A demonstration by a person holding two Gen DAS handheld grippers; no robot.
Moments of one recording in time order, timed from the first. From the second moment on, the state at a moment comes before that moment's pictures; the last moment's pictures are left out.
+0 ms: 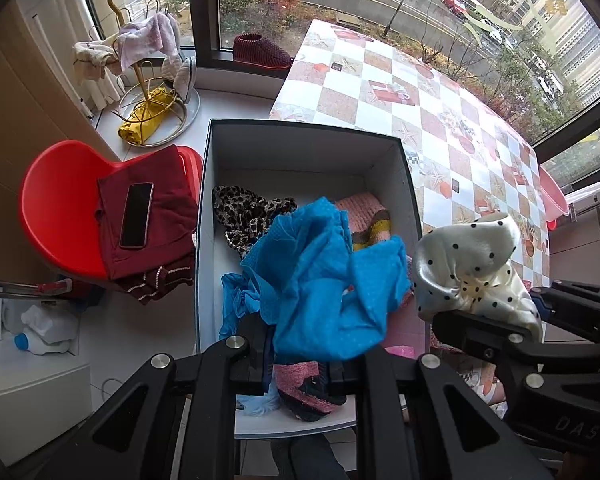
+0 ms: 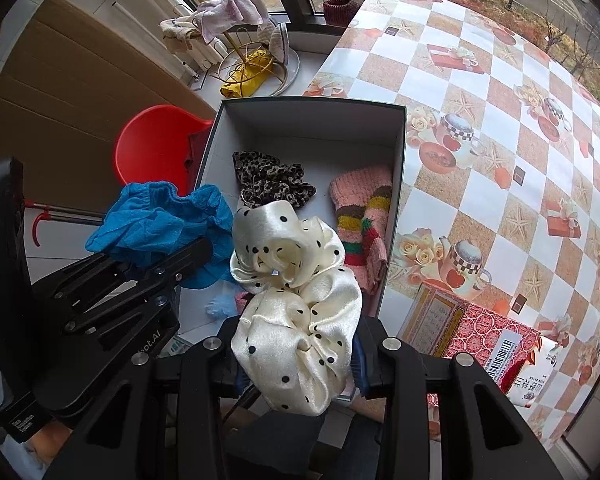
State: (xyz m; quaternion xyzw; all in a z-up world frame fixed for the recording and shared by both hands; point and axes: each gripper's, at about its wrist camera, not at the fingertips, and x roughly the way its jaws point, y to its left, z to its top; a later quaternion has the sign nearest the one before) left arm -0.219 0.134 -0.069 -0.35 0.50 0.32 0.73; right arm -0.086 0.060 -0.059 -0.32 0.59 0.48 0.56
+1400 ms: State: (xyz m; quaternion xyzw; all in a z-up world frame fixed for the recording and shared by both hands) left arm -0.201 0.165 -0.088 -0.33 0.53 0.33 0.71; right arm -0.058 0.103 -0.076 -0.34 0.59 0.47 0.57
